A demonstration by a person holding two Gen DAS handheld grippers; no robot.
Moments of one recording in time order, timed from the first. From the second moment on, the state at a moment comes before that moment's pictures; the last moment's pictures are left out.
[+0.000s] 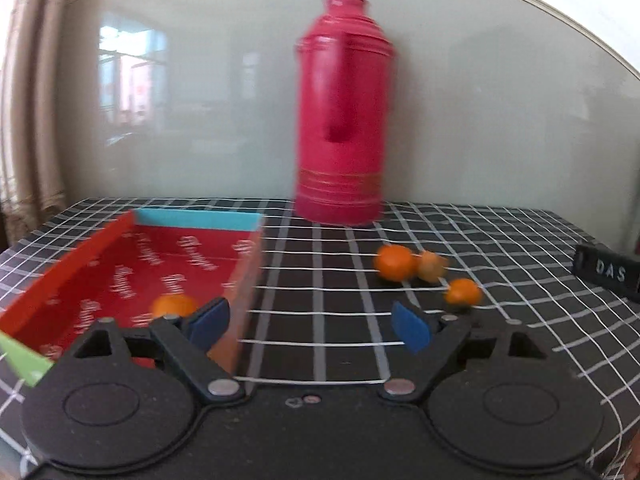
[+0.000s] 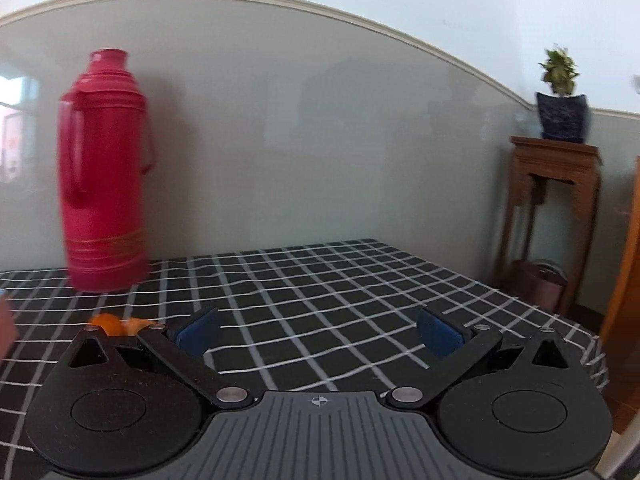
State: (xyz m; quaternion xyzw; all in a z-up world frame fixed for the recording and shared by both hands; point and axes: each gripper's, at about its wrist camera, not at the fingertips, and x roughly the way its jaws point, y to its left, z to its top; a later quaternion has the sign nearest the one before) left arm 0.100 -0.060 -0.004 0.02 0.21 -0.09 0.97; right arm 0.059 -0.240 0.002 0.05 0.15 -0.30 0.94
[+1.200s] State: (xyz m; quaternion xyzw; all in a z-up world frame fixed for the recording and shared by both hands) left arm 0.149 -0.156 -0.043 0.03 0.29 -0.19 0.94; right arm 0.032 -0.326 -0.018 0.03 0.17 -0.39 0.90
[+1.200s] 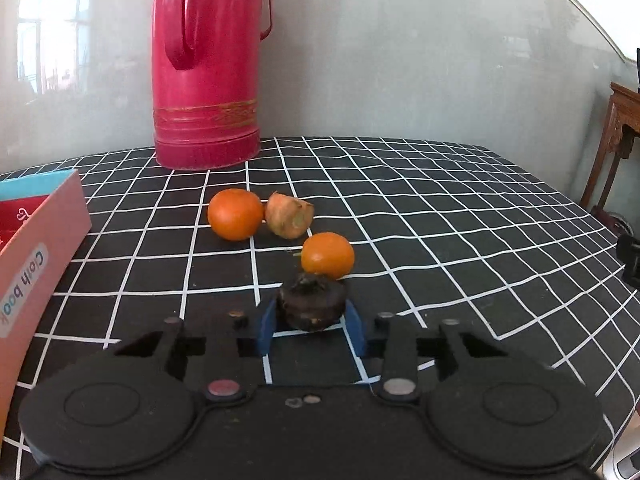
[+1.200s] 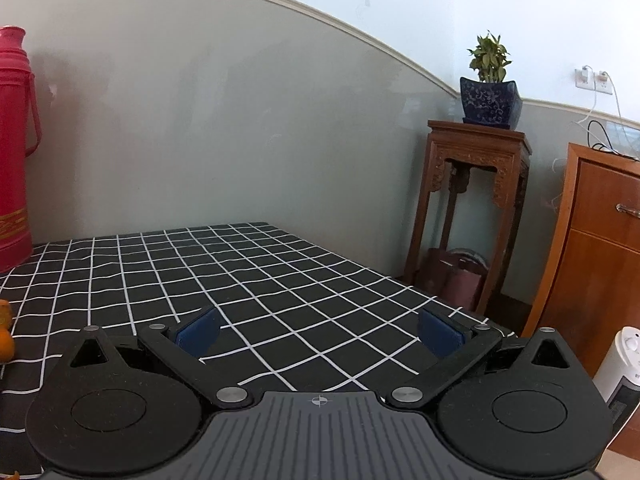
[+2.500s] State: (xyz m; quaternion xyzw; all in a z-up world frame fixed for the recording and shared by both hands) left arm 0.123 0.028 0.008 -0.03 0.24 0.07 0.97; right arm 0.083 -0.193 -0.003 0.01 0.16 -0.22 0.96
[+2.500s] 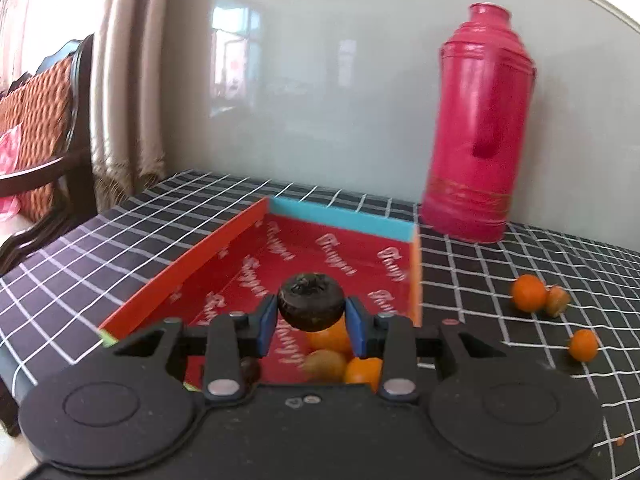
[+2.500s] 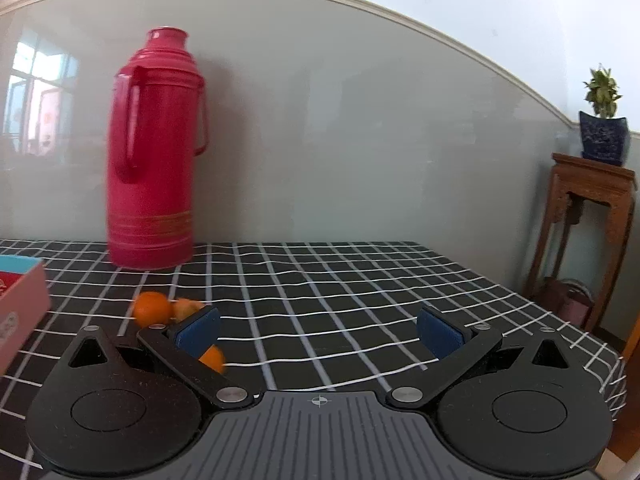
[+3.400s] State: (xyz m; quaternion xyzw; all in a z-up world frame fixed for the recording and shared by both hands) left arm 0.090 0.095 0.021 -0.06 0.22 0.12 0.97; right arm 0.119 -0.161 -0.015 0.07 0.22 -0.11 0.97
